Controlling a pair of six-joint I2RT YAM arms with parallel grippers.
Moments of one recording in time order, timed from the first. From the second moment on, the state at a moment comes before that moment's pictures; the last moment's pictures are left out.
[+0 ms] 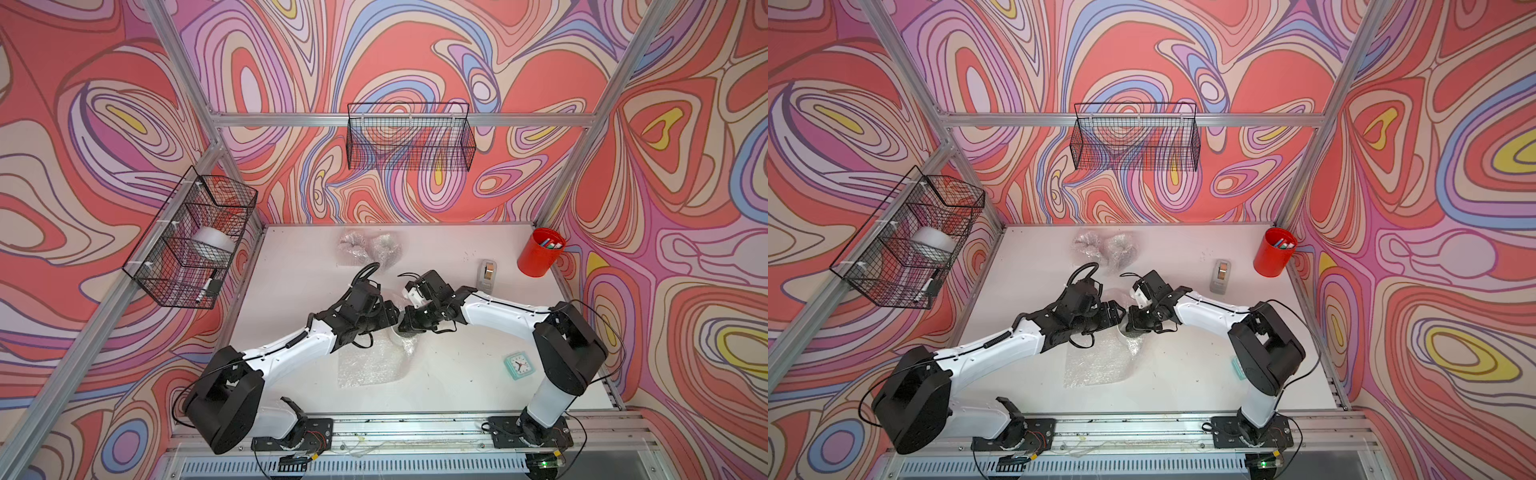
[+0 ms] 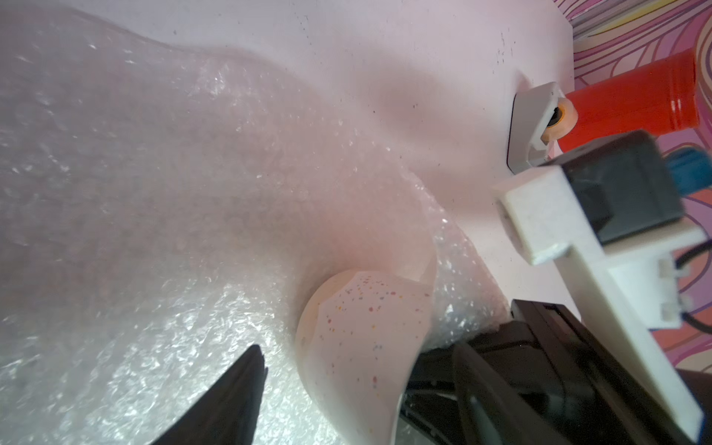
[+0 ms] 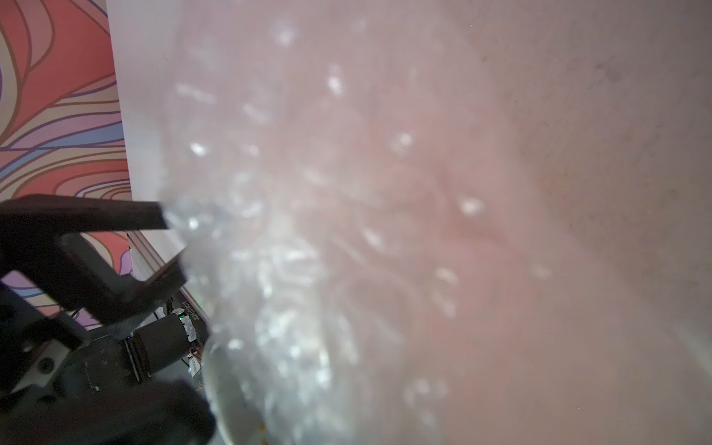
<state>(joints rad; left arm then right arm) -0.67 1.39 0.78 -0.18 0.08 -0.90 0.69 1.73 1.10 -0.41 -0.47 0.59</state>
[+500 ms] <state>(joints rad) -0.66 1.50 0.77 -0.11 0.09 -0.90 0.70 1.68 1.11 -0.43 -0.46 0.59</state>
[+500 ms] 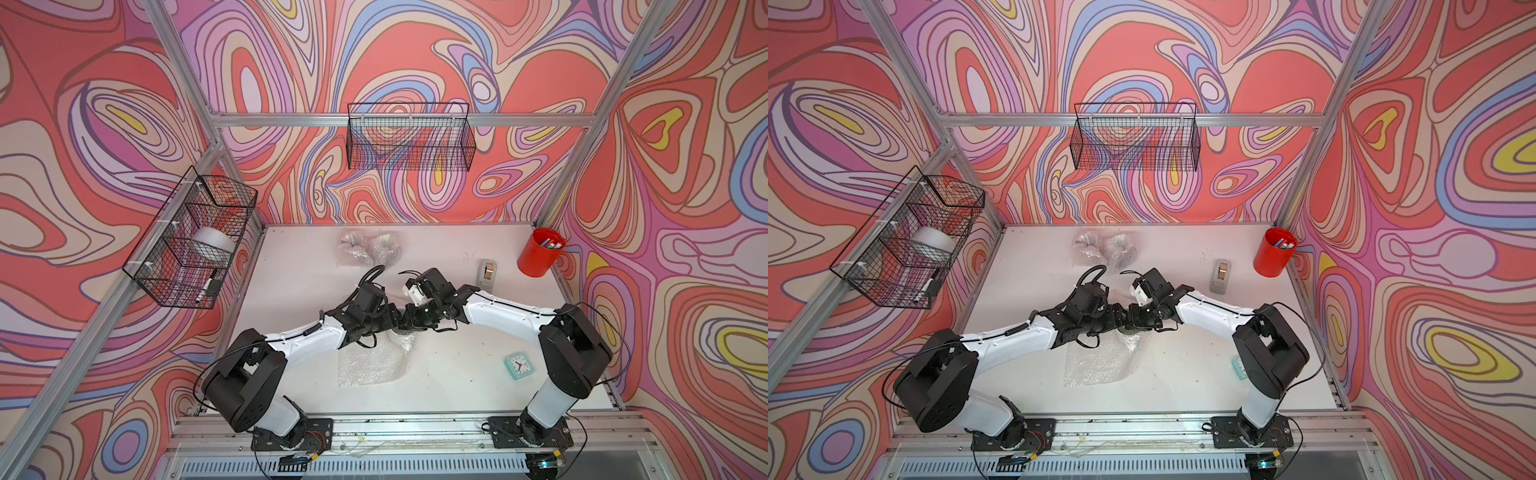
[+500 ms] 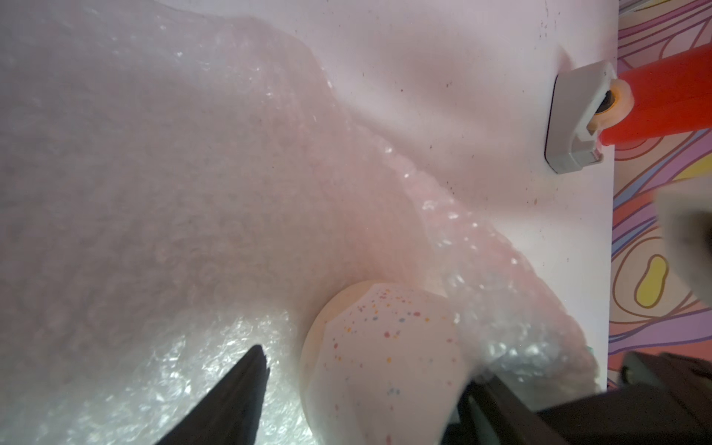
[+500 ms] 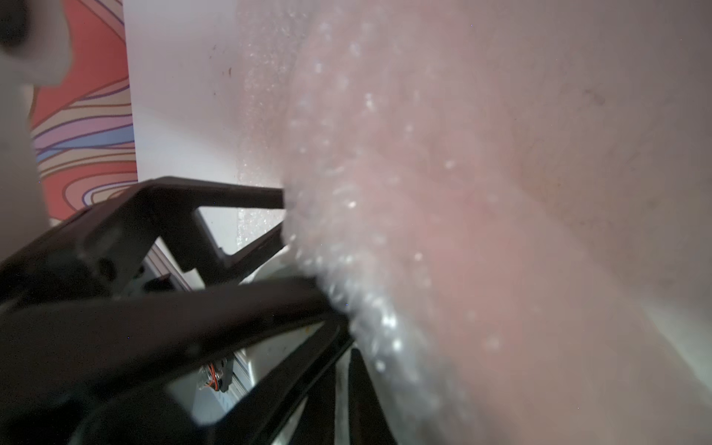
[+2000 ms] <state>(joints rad) -0.47 1.30 0.74 -0.34 0.00 -0.82 0.73 1.80 1.30 -0.73 -0.04 0.48</state>
